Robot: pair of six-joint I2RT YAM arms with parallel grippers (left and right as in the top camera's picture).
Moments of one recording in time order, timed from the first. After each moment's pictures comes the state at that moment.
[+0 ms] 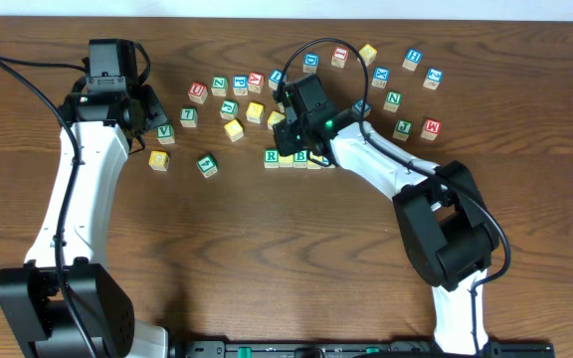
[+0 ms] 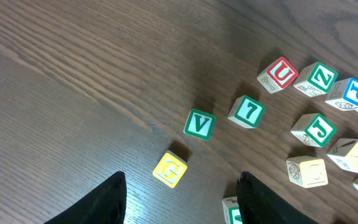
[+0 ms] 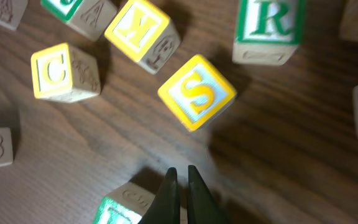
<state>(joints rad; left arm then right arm) 0.04 1.65 1.41 -0.80 -0.17 -0.38 0.56 2.14 1.51 -0.34 -0.14 0.23</state>
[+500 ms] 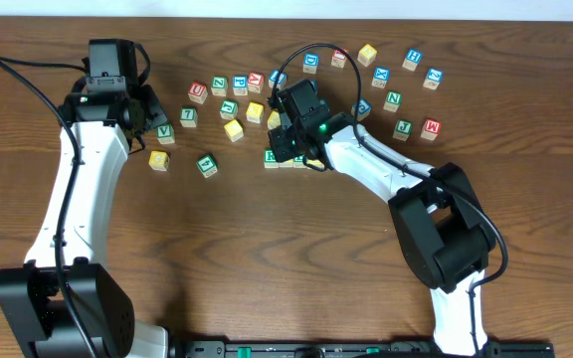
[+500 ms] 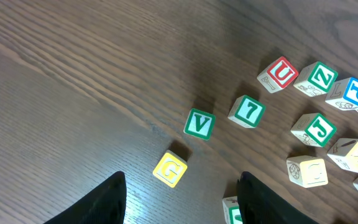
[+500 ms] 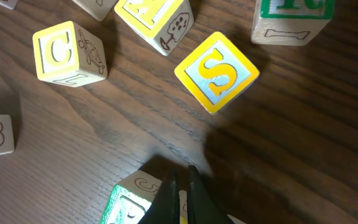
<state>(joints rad) 0.04 1.65 1.41 -0.80 -0.17 -0.38 0.59 2.14 1.51 -0.37 -0.12 0.24</state>
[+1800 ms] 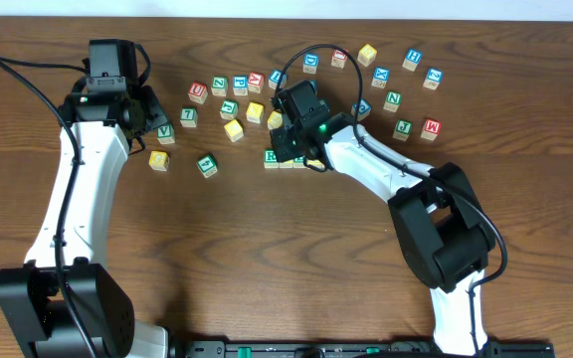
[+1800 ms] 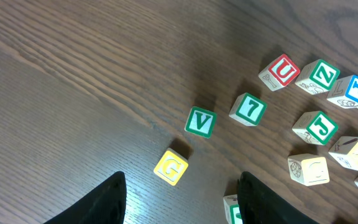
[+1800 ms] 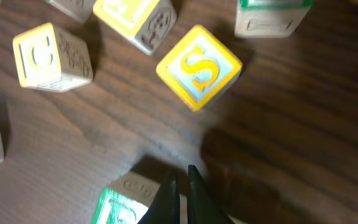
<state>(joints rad) 0.04 1.65 1.41 -0.81 -0.17 -0.38 0.58 2.14 1.51 -0.38 -0.10 0.28</state>
